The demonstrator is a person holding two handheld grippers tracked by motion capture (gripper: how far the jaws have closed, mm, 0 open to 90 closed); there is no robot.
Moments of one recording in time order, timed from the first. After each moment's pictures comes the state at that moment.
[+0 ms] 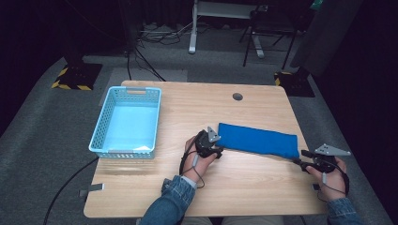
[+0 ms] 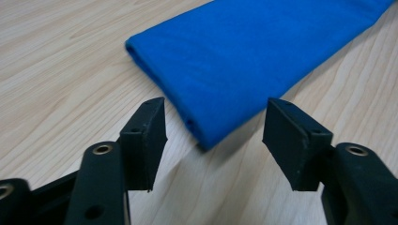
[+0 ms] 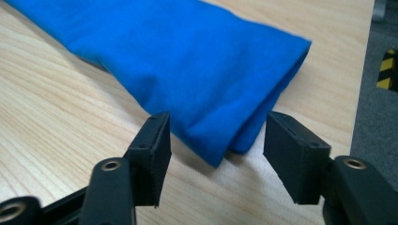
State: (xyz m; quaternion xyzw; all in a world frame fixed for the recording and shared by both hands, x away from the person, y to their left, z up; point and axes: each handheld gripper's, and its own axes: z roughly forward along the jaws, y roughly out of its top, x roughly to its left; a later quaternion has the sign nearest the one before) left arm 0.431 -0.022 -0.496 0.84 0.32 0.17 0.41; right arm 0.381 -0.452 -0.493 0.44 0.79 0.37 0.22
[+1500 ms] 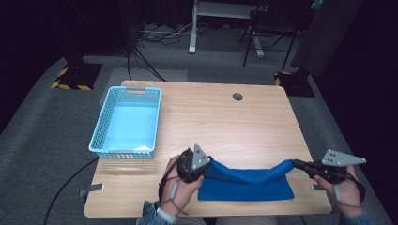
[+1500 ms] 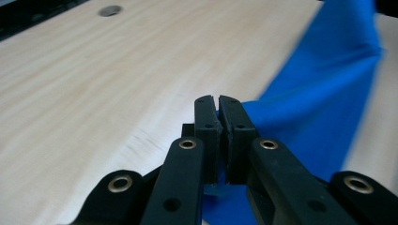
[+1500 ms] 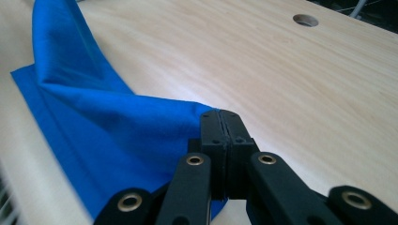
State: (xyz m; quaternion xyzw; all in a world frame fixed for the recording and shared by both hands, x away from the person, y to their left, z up) left arm 0.328 0.032 -0.420 0.83 0.30 0.19 0.43; right arm 0.328 -0.404 -0.413 0.30 0.83 0.43 0.18
